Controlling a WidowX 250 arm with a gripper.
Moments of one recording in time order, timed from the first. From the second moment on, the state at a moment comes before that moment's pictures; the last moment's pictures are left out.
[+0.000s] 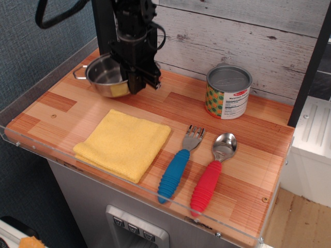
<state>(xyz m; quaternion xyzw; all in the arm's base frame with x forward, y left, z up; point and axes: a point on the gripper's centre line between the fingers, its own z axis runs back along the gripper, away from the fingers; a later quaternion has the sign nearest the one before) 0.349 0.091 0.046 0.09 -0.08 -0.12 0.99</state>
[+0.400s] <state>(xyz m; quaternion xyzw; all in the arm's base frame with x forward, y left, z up) 0.334 0.076 0.060 0.10 -0.06 -0.07 0.99</state>
